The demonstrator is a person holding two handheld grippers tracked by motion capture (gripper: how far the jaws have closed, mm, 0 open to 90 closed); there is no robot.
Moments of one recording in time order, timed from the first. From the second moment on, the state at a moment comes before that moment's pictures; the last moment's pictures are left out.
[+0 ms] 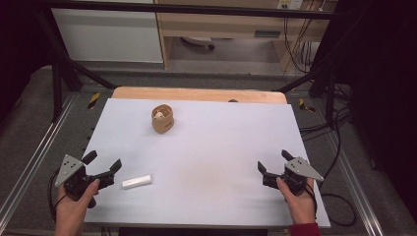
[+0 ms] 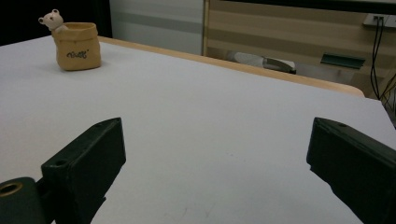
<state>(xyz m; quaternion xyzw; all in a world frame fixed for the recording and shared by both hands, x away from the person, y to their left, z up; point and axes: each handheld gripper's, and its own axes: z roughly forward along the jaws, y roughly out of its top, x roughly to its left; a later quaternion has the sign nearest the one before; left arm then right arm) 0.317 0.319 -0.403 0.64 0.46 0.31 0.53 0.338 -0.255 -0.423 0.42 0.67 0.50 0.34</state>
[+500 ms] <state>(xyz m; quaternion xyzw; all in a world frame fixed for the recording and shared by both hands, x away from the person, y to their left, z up) 0.308 0.313 -0.401 0.65 0.47 0.31 0.51 0.317 -0.241 -0.422 0.40 0.71 0.45 0.36</state>
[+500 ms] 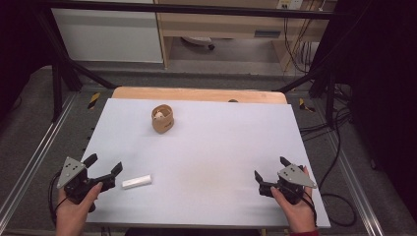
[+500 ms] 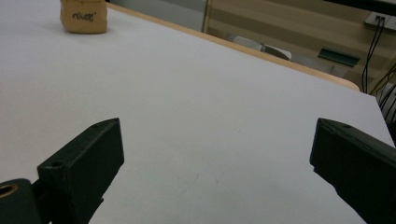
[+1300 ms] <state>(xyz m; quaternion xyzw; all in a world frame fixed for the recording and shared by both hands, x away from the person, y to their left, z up) 0.302 0.306 -0.413 0.70 0.49 0.30 0.43 0.317 -0.238 -0.427 0.41 0.73 0.43 0.34</state>
